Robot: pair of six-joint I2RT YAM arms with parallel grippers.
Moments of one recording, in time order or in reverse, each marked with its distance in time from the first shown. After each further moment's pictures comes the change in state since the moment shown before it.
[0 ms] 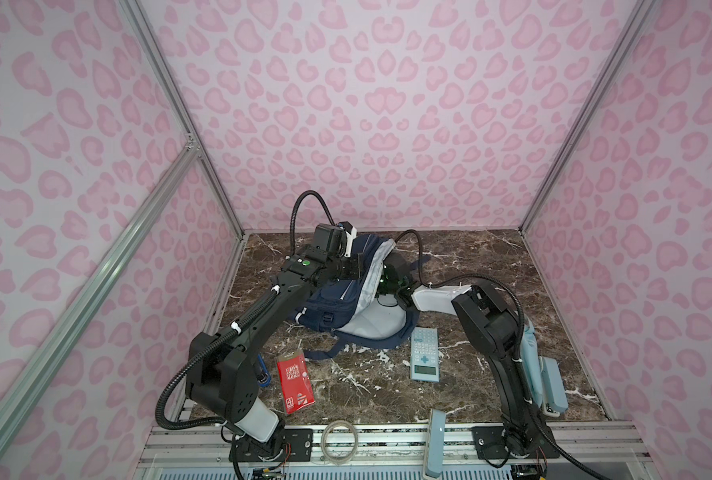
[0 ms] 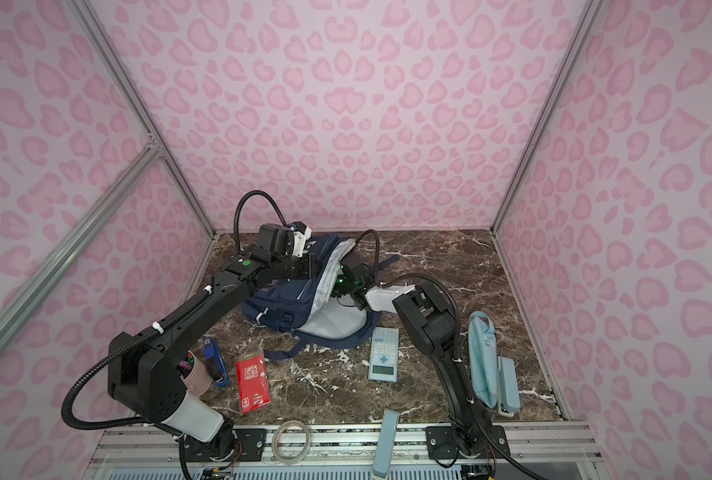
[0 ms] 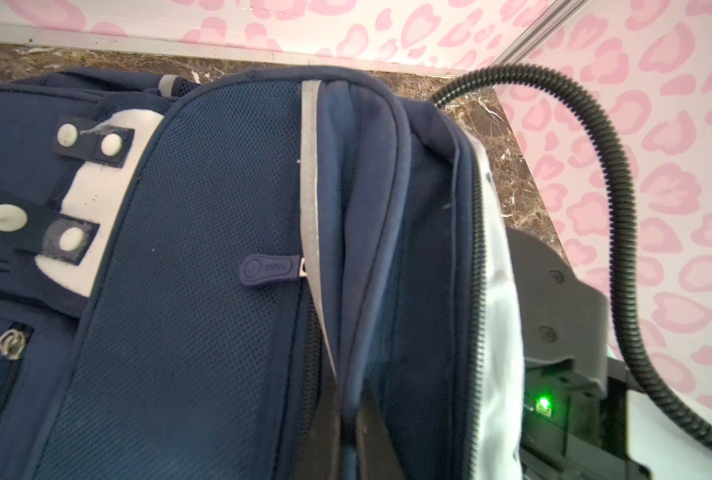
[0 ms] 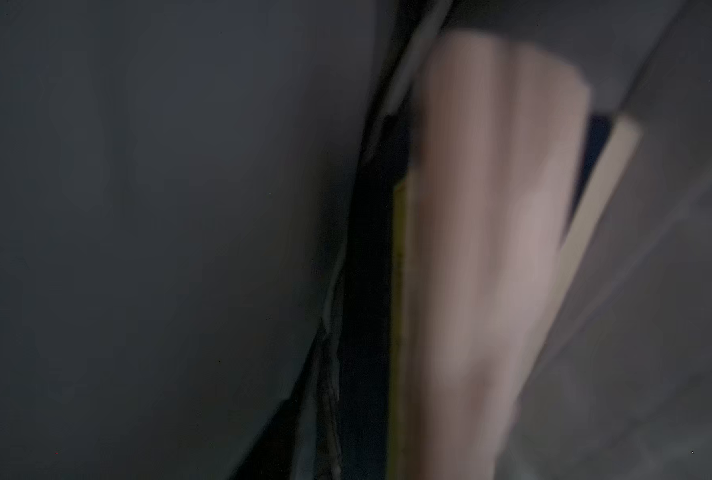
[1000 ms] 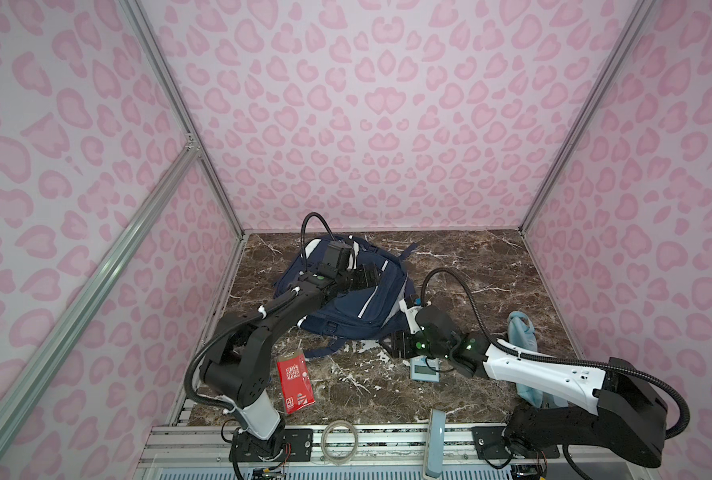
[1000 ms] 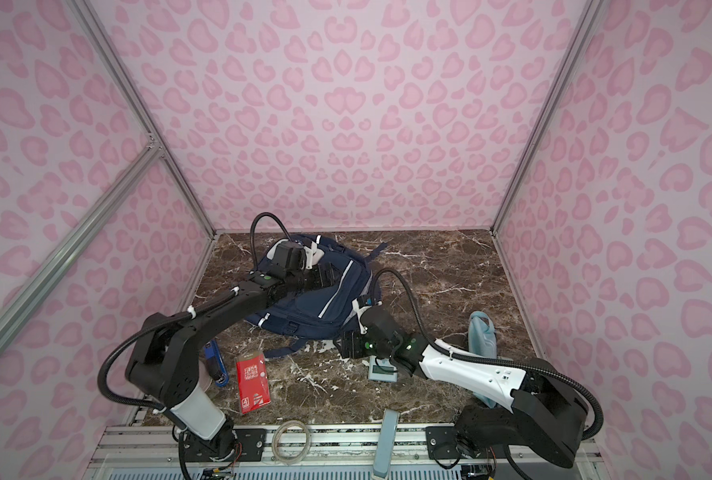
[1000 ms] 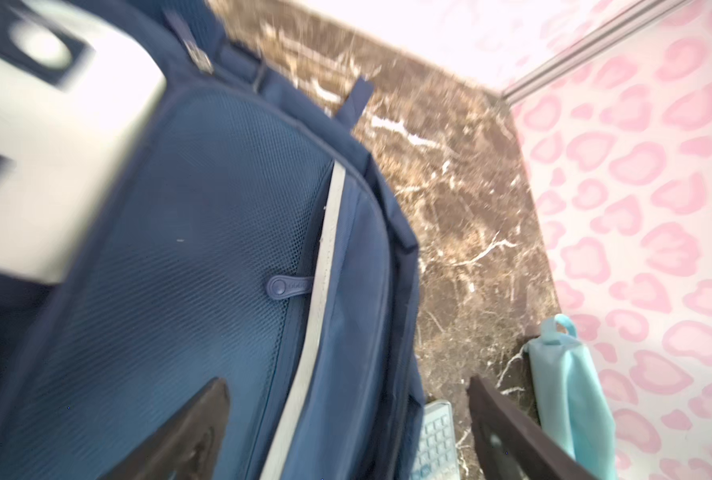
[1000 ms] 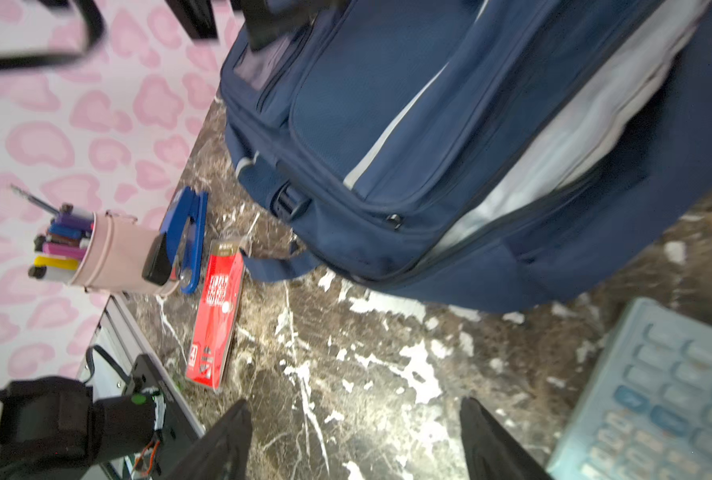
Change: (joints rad) left arm -0.014 0.014 -0.246 0.339 -0.014 -0.238; right arm 0.306 -0.920 -0.732 -0.473 0.464 -0.355
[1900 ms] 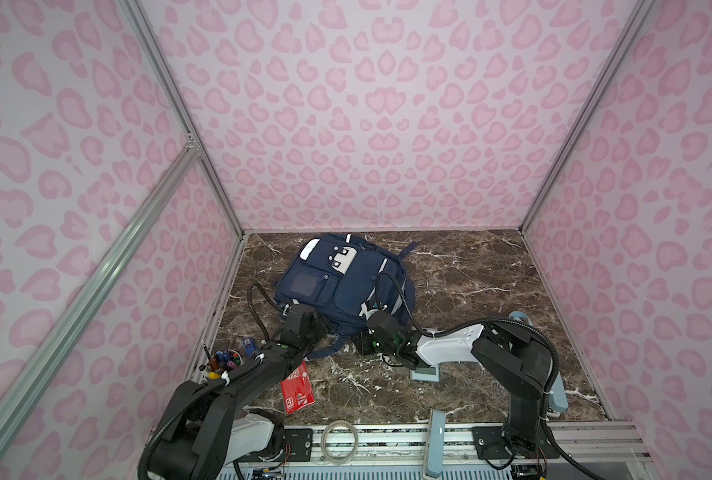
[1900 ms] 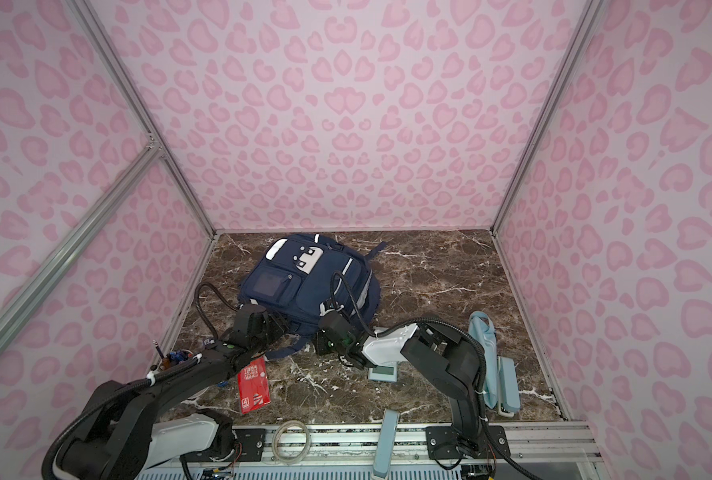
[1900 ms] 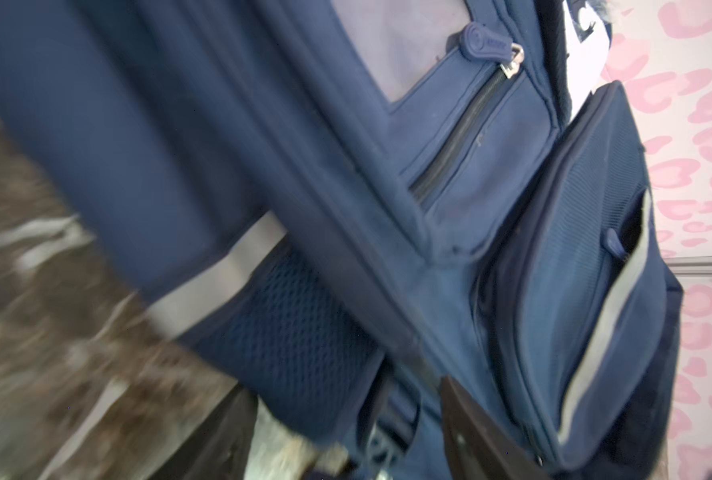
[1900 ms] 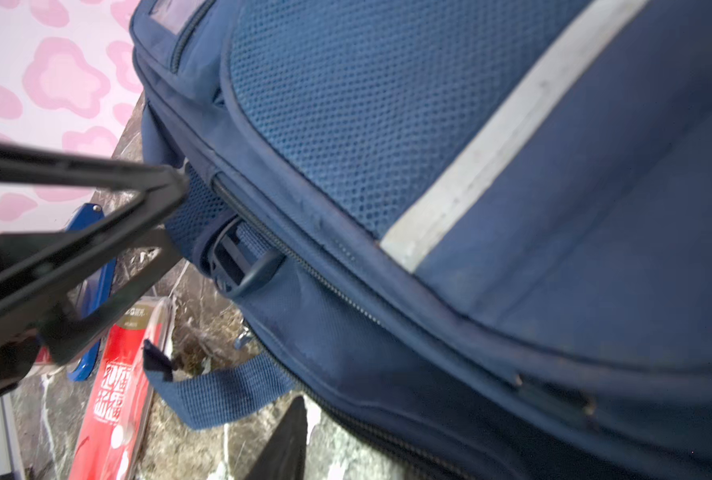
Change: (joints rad) left arm 0.104 -0.293 -0.703 0.283 -0.315 -0.343; right arm 0.025 0.597 0.235 0.359 0.081 0.020
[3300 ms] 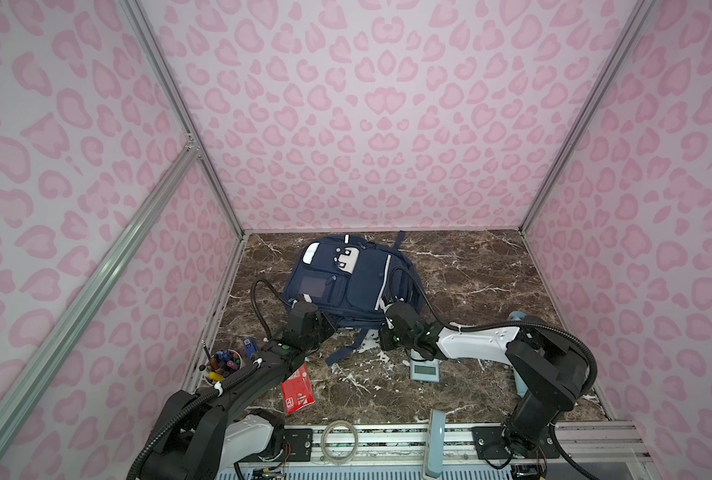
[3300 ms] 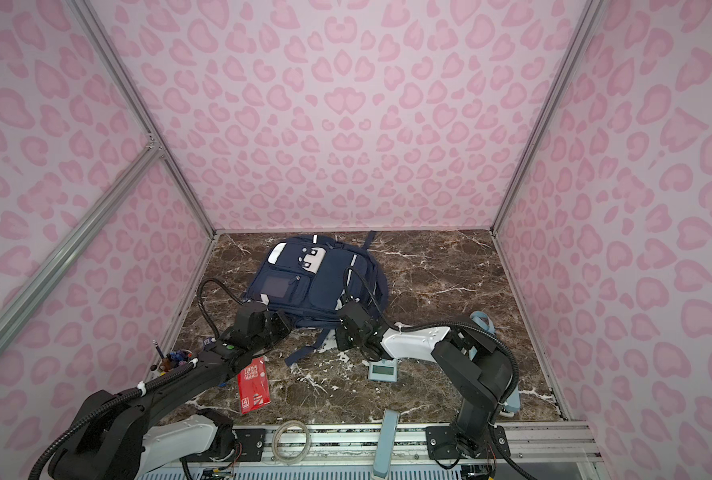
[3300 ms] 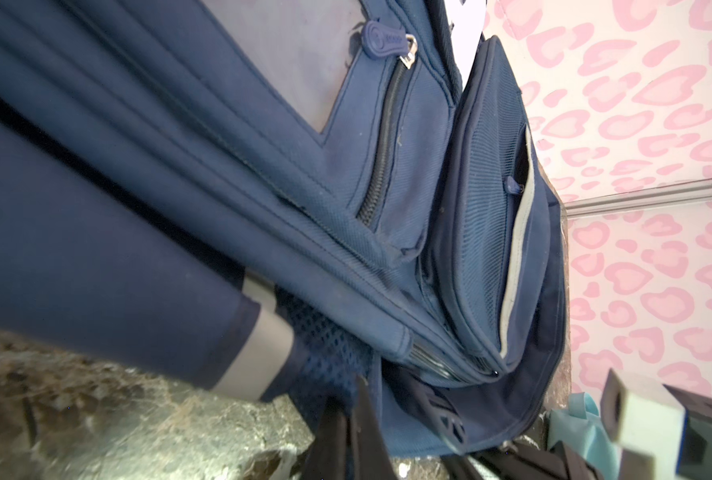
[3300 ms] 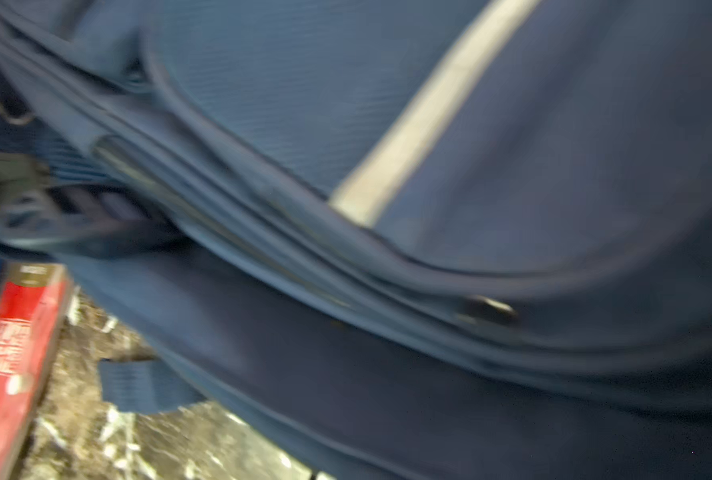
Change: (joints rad) left arm -0.053 -0.142 0.005 -0.049 0.125 0.000; right arm -0.144 -0.213 -0.092 -0.284 -0.004 -0.198
